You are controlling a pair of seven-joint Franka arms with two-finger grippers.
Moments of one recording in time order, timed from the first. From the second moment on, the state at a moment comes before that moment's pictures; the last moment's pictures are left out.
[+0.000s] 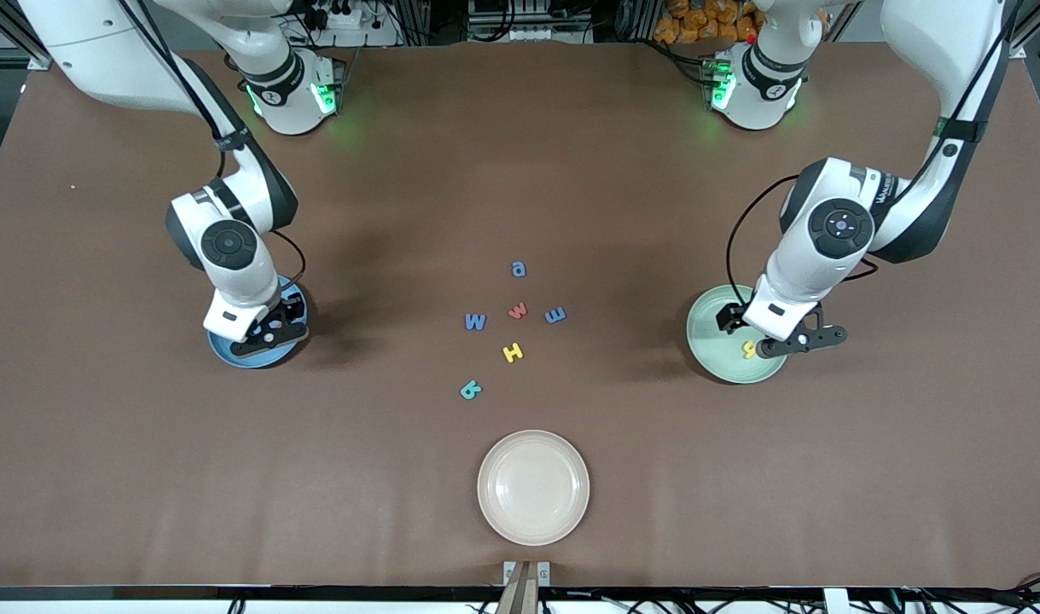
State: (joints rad) left arm 0.15 0.31 -0.45 -2.06 0.31 2.33 -0.63; right arm -0.08 0.36 0.23 -2.19 -0.61 2.48 0.22
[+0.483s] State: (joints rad) left arm 0.04 0.39 -0.46 -1.99 0.31 2.33 -0.72; right arm 0.07 0.31 0.24 -2.10 -0.08 2.46 0.23
